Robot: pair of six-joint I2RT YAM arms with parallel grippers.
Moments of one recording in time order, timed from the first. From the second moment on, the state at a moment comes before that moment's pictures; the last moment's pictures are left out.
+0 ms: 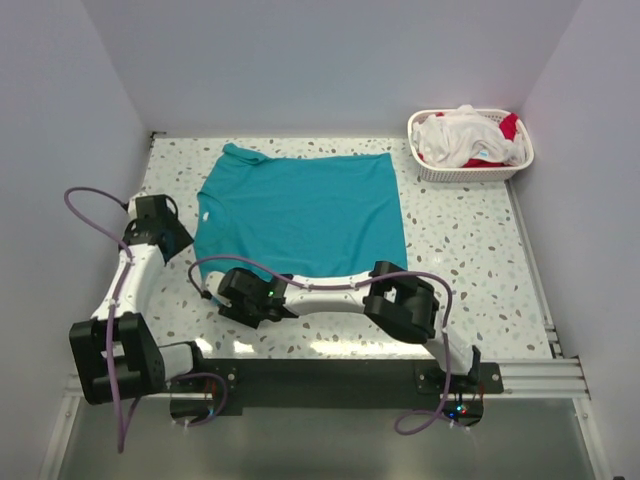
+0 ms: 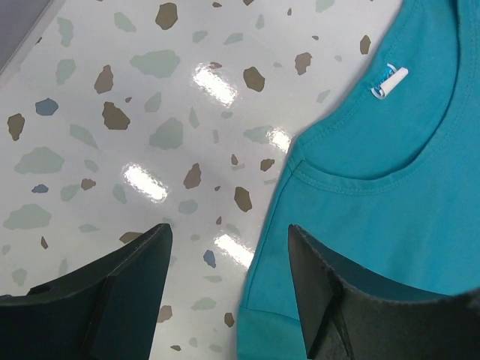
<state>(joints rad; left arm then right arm) 0.18 1.24 0.80 -0.49 -0.27 -0.47 1.29 2.18 1.60 -0.33 0.13 -0.04</state>
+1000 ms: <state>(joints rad) 0.25 1.24 0.80 -0.46 -0.16 -0.47 1.27 2.22 1.64 -0.27 0.30 -0.07</state>
